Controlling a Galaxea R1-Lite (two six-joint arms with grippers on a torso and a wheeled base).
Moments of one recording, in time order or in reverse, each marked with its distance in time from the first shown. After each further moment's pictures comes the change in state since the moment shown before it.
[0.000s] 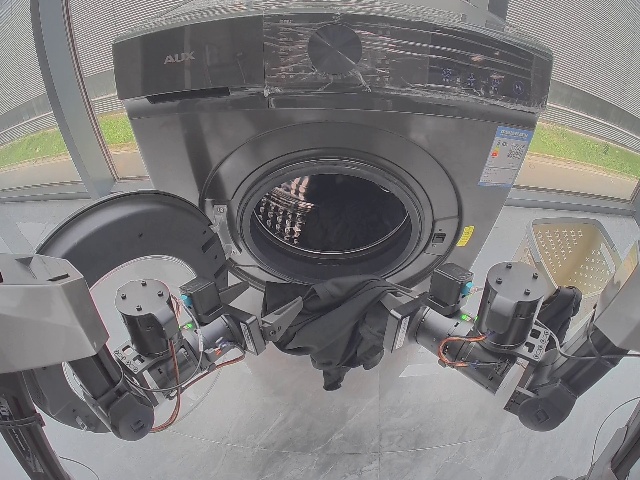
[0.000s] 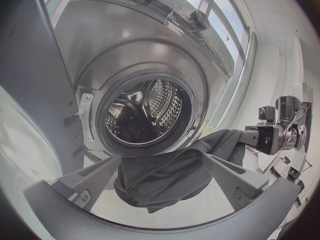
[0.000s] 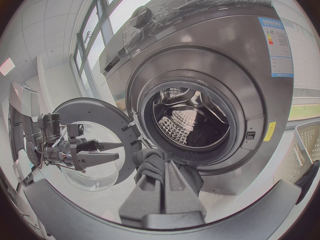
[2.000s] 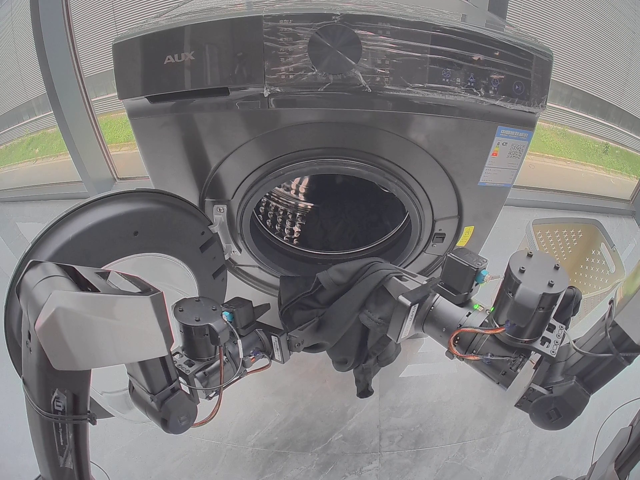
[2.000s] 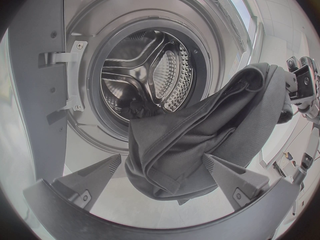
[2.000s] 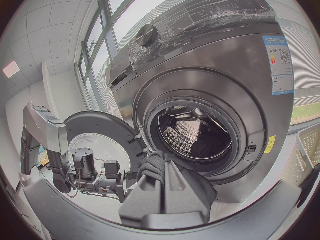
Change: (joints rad) left arm -0.002 0.277 -0.169 0.000 0.013 0.006; right arm 0.016 -0.060 -0.001 -0.026 0.005 -0.003
